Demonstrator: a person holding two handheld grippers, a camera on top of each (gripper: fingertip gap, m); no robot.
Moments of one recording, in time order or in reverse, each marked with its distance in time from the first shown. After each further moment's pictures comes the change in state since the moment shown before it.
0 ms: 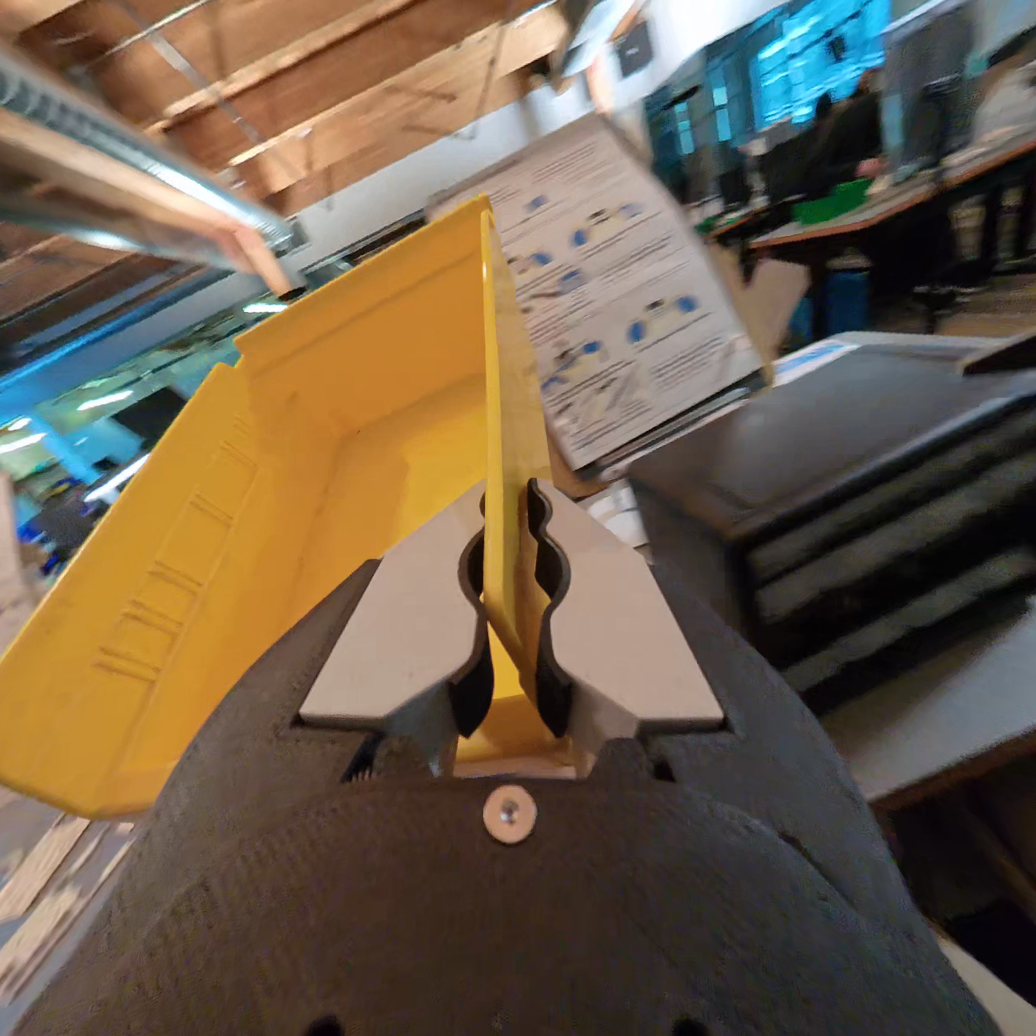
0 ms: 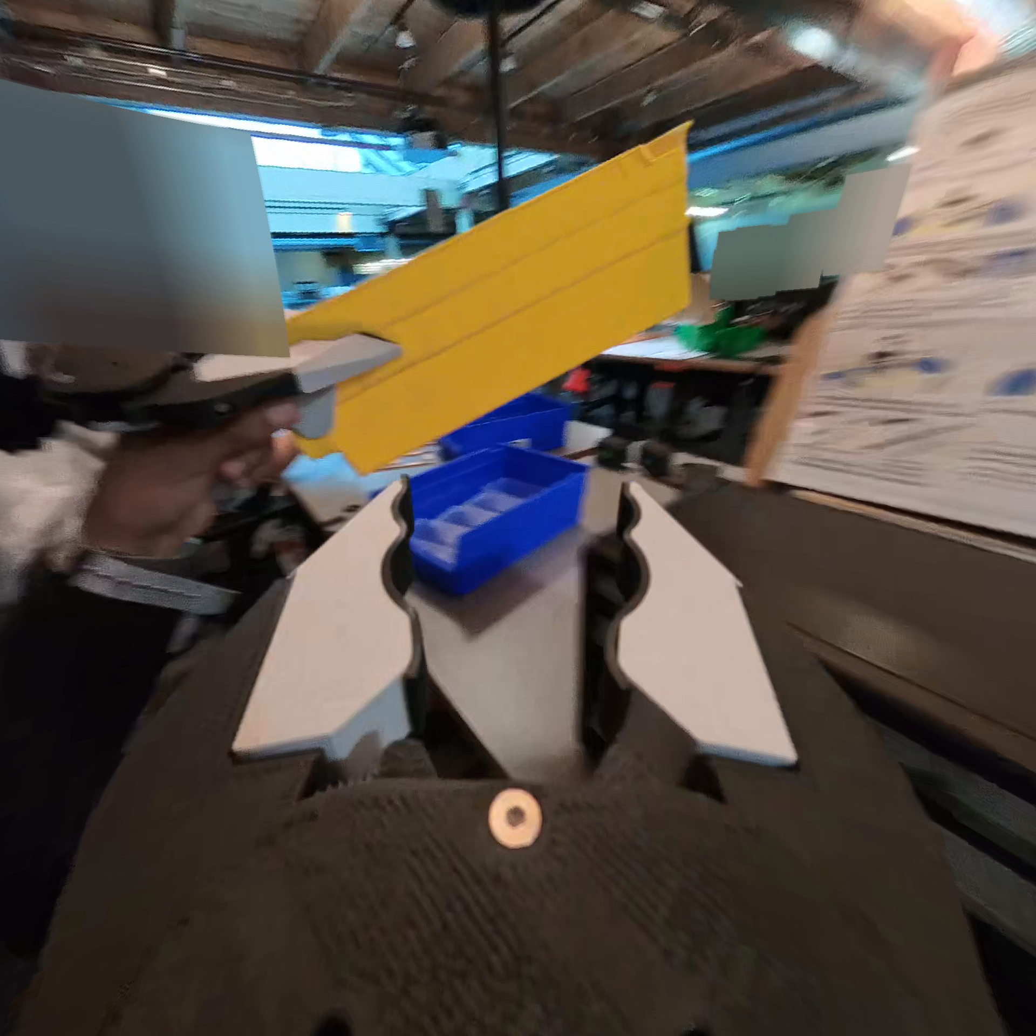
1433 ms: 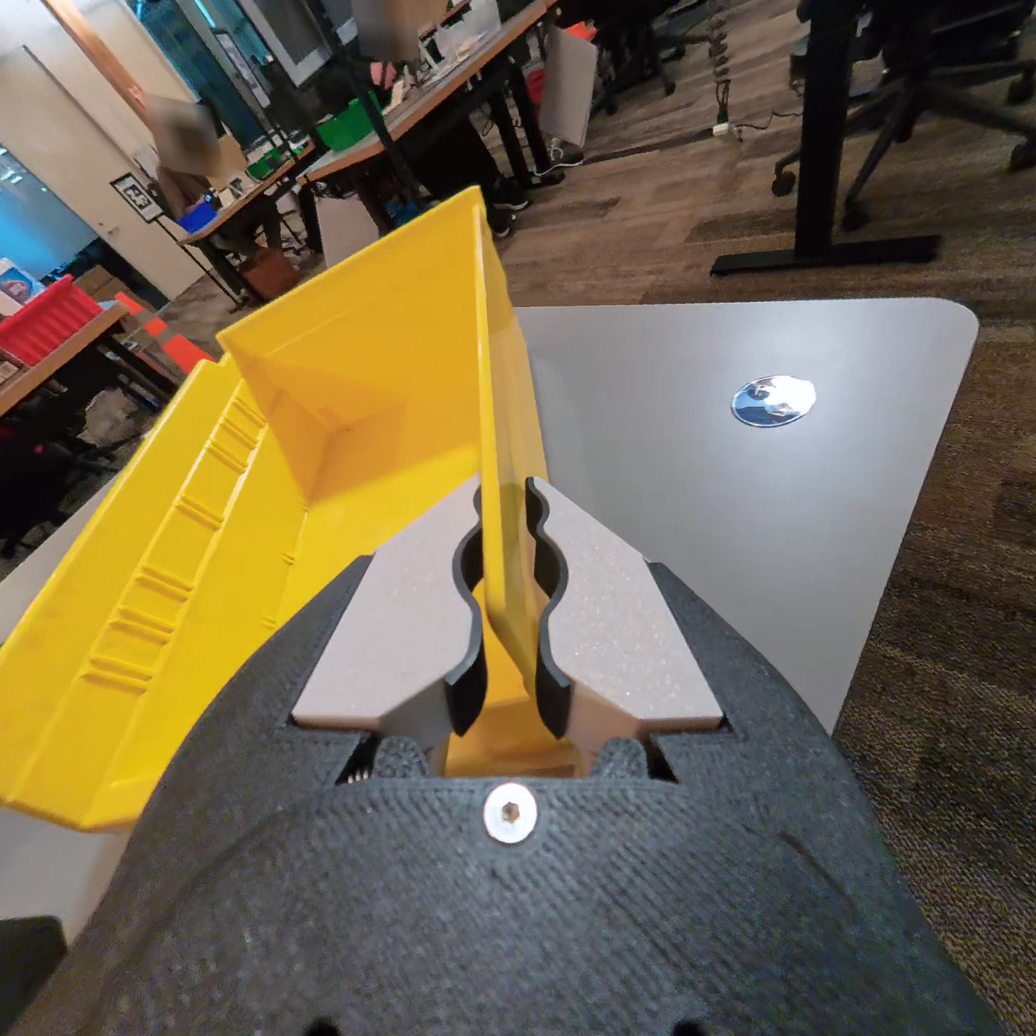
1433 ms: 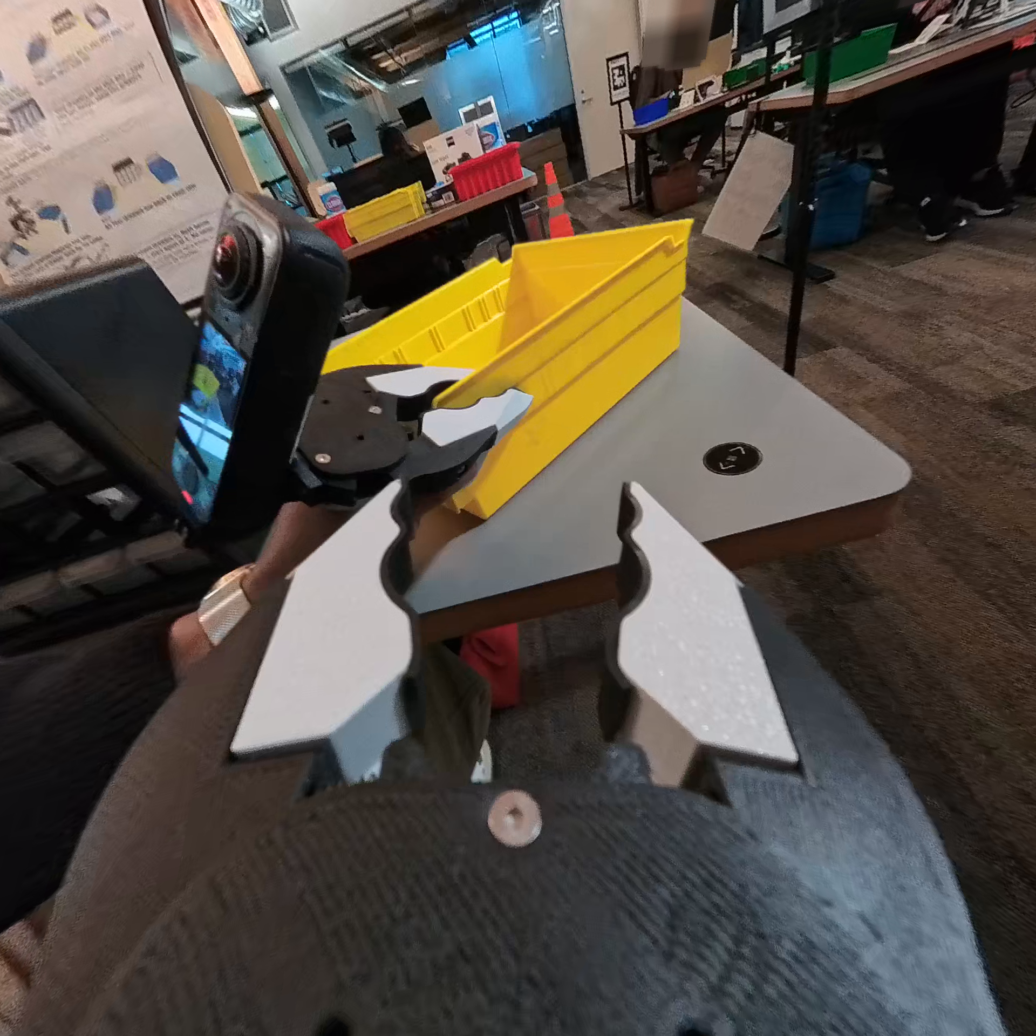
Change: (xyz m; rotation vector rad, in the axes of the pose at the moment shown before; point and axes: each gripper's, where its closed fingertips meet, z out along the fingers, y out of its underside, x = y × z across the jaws) left arm 0.636 0.034 0.222 -0.093 0.660 0.101; right arm 0.268 0.146 -0.395 -0.014 1.001 0.237
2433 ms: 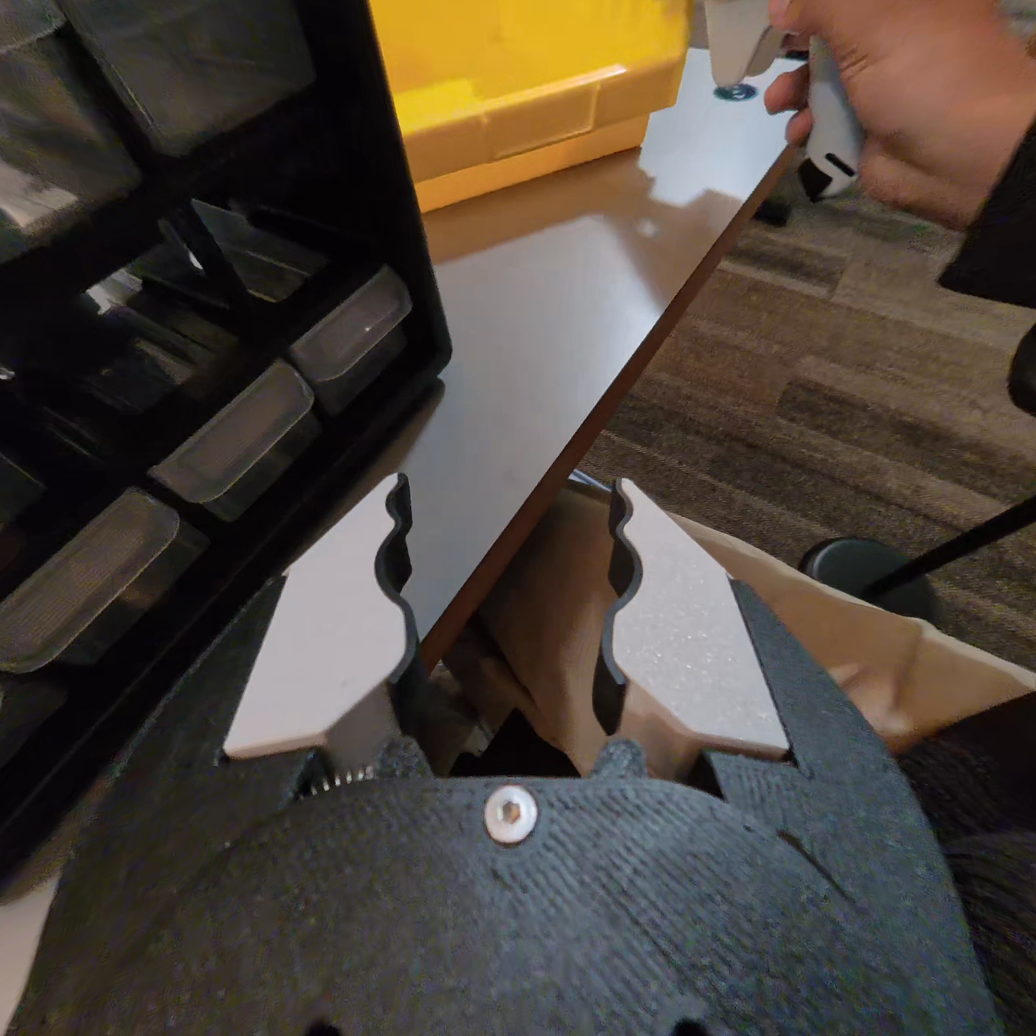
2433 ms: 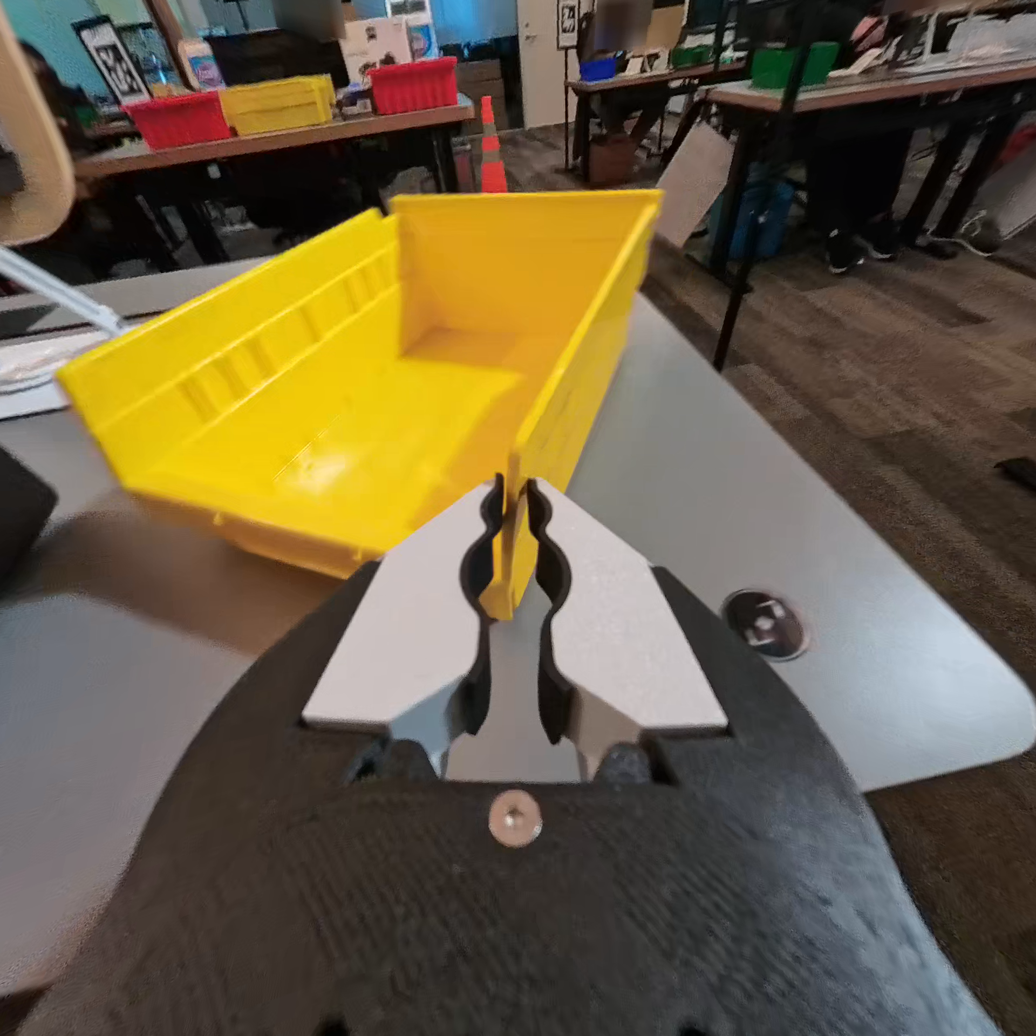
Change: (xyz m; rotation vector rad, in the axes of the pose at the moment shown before) left arm -0.072 0.173 -0.271 -0.136 0.193 -0.298; right arm 0.022 0.008 0.145 -0.090 0.140 -0.188
